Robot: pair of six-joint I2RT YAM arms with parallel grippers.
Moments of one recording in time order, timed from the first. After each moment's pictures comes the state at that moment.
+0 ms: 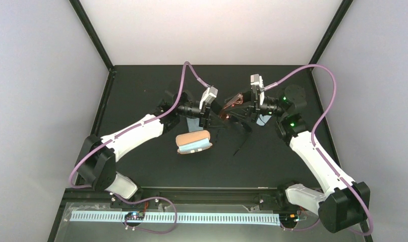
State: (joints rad) left arm -0.67 1.49 1.09 0.33 1.09 -0.25; right arm 0.34 1.10 0.90 0.40 -1.10 0.36
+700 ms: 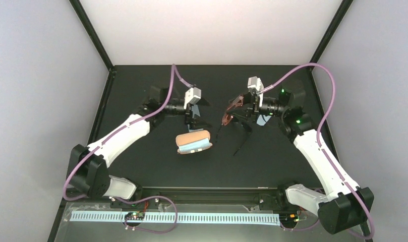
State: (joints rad) left arm -0.53 1.40 1.04 0.06 1.06 0.14; right arm 0.32 1.09 1.00 -0.02 -1.07 0.00
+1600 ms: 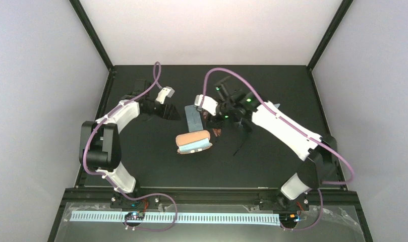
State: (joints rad) left arm -0.11 1.66 1.11 -0.47 0.70 0.19; right arm 0.71 1.53 1.44 -0.78 -0.41 -0.52
